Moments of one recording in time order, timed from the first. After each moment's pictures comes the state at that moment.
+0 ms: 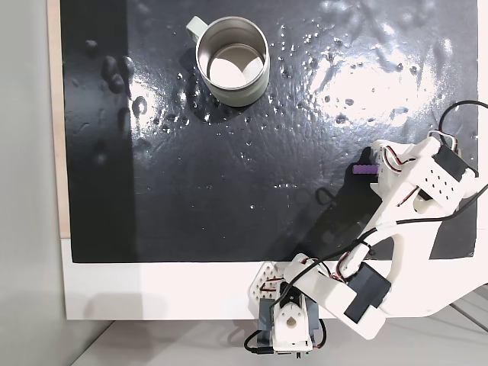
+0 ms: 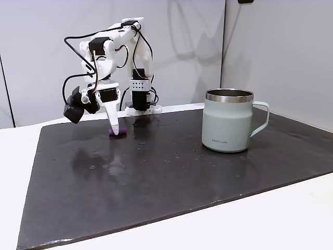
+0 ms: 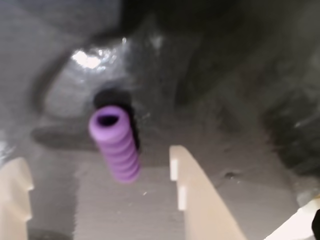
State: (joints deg) arm 36.7 77.9 95.9 75.9 -37.9
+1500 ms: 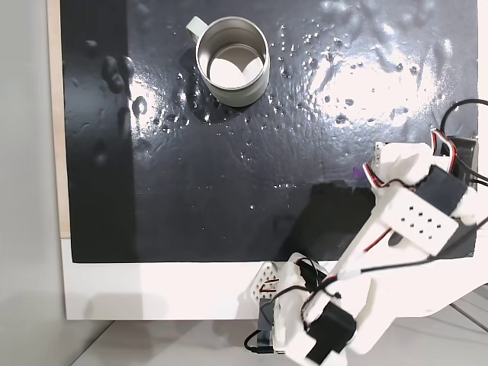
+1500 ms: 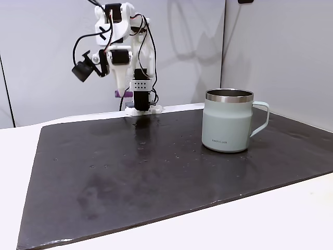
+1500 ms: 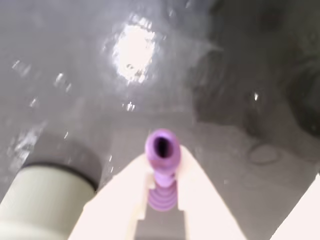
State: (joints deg) arm 29.6 101.6 91.2 90.4 -31.4
